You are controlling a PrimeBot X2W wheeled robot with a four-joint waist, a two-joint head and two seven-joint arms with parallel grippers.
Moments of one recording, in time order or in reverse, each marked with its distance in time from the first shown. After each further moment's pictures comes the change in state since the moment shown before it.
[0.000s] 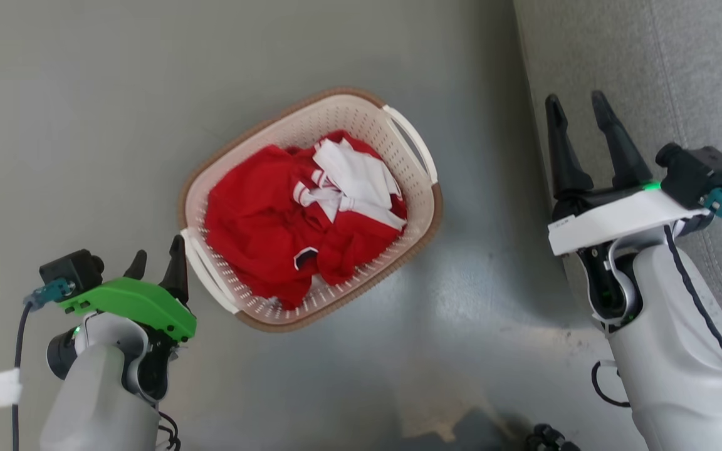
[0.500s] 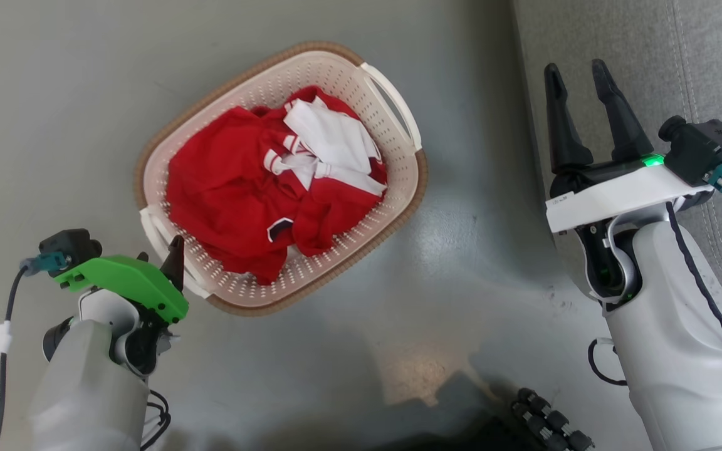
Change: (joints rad) left arm -0.127 0.014 -0.014 0.174 -0.058 0.000 0.138; right arm -0.061 0.004 0.007 -0.005 0.002 0.000 0.000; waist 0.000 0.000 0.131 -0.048
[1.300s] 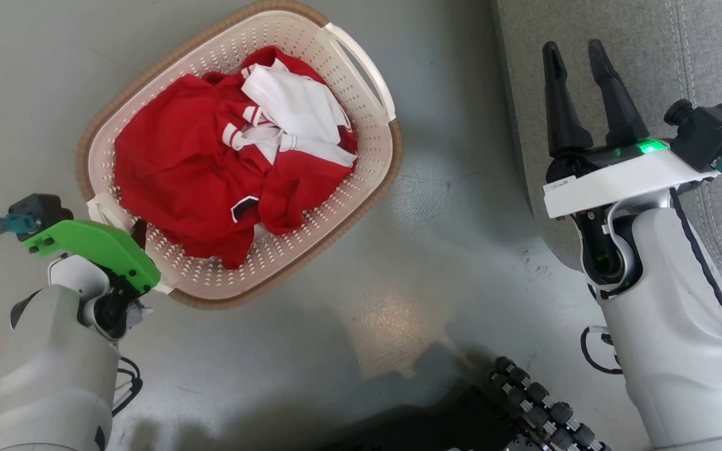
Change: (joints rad) left arm -0.144 0.053 -0.035 0.134 -0.033 0.000 0.086; right arm -0.033 0.004 0.020 -0.015 0.089 0.003 0.000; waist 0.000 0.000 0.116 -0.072
